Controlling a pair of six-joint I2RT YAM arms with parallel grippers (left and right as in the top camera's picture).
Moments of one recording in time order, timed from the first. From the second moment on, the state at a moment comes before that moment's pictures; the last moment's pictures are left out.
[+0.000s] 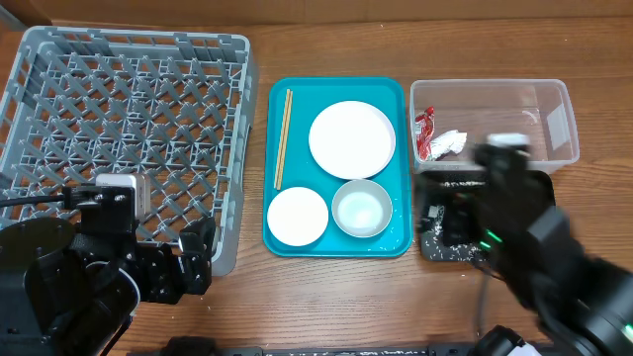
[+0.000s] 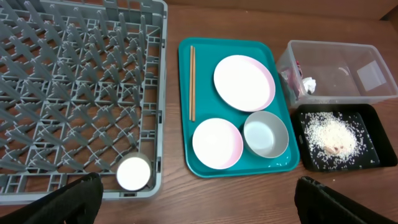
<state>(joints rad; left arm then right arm) -0.05 0.92 1.73 -1.53 0.18 -0.13 0.71 0.92 1.35 -1.08 0.38 0.51</state>
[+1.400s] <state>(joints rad) -0.05 0.92 1.73 -1.53 0.18 -0.13 -0.11 0.01 0.02 -0.02 0.13 0.30</state>
